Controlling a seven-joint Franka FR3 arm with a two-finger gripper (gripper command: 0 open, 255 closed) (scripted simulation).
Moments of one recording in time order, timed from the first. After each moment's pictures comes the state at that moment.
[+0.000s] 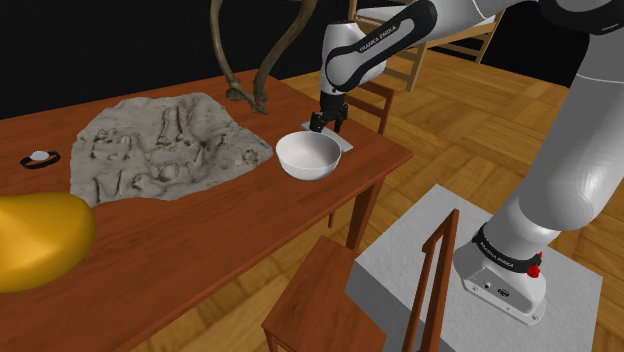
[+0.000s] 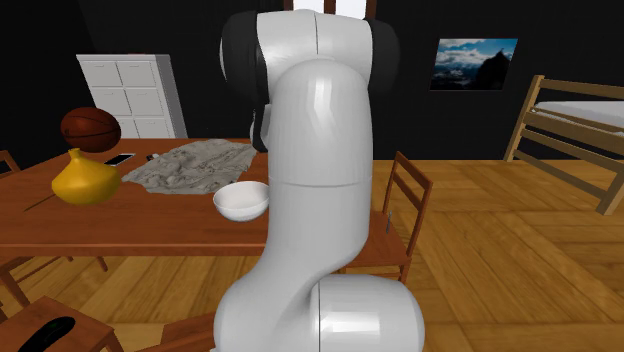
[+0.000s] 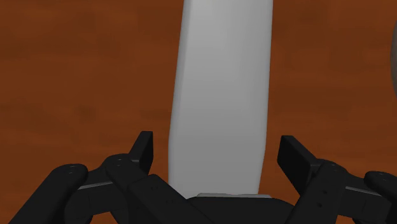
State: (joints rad) arm -0.03 0.21 0.12 -2.09 -0.02 2.30 0.13
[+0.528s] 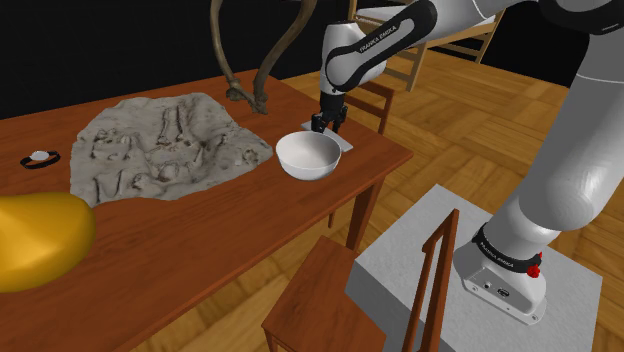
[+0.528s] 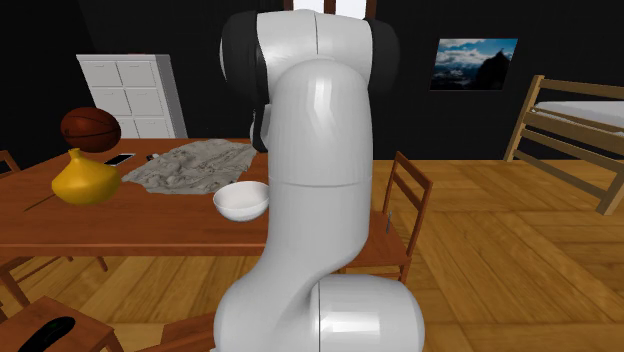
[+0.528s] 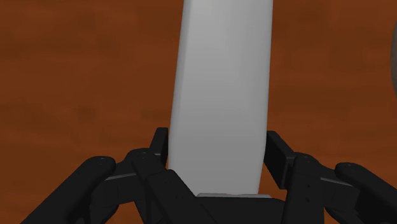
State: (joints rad) arm -0.03 0.21 0.12 -2.09 -0.02 2.30 0.13
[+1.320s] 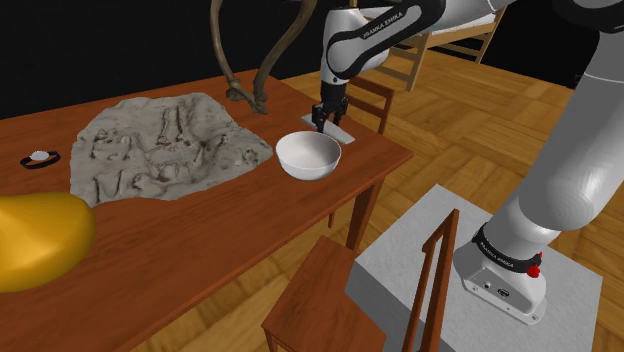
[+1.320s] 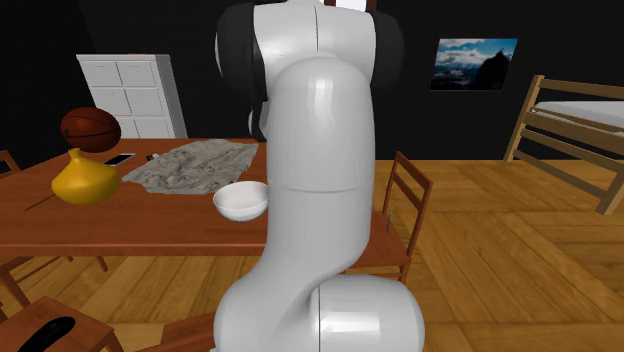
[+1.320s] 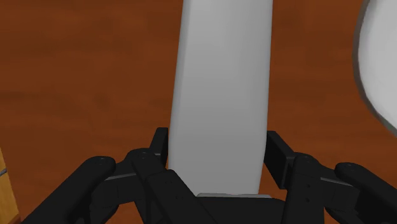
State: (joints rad) arm -0.03 0.16 0.12 -2.06 -0.02 2.23 0.12
